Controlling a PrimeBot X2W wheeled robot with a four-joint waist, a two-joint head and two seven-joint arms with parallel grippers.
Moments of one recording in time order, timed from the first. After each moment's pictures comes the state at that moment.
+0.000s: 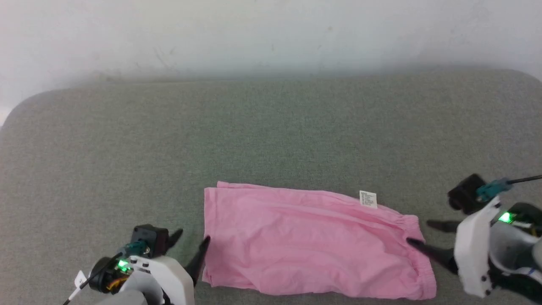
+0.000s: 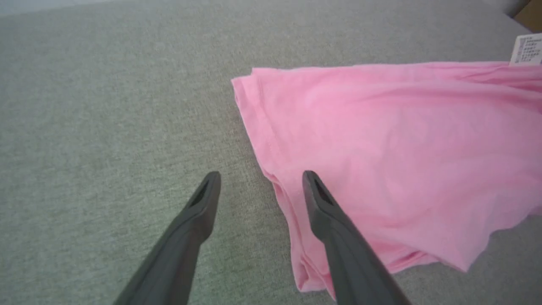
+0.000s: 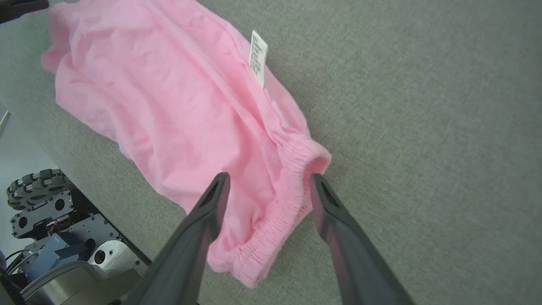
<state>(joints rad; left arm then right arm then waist) -0.45 0.70 -1.19 0.23 -1.11 0.27 -0.21 -0.35 -0.80 0.72 0.03 0.91 0.13 0.51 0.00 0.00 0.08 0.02</state>
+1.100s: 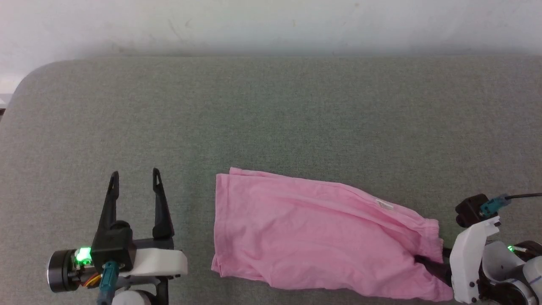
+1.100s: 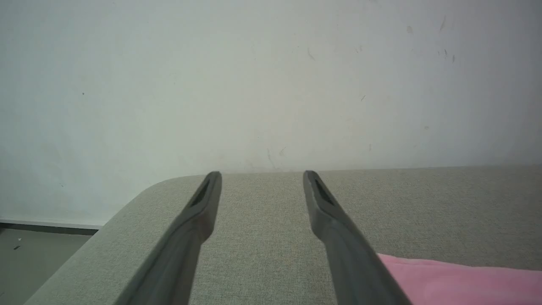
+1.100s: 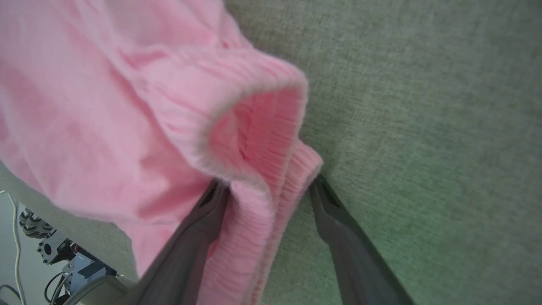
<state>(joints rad) -0.04 0.31 -0.29 -0.07 -0.22 0.44 -0.26 -0.17 -0.54 0.37 0.24 0.75 0.13 0.67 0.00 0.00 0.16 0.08</state>
